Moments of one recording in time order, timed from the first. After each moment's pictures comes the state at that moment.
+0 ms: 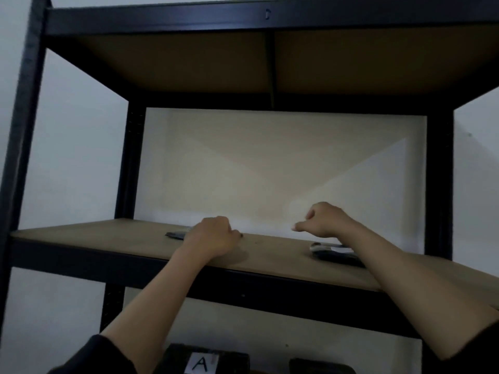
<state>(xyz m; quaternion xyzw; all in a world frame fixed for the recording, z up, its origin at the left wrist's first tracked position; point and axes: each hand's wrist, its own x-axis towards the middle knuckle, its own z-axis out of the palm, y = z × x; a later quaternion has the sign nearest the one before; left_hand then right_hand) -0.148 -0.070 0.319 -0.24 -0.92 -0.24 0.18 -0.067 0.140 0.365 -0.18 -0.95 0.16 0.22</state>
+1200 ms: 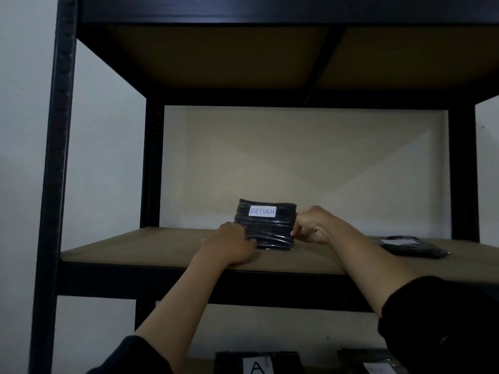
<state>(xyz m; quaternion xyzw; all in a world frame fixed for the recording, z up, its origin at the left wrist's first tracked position) -0.225 -0.158 0.311 -0.32 -0.91 -0.21 0.17 -0.172 0.022 0.347 -0.20 -0.74 0.59 0.24</state>
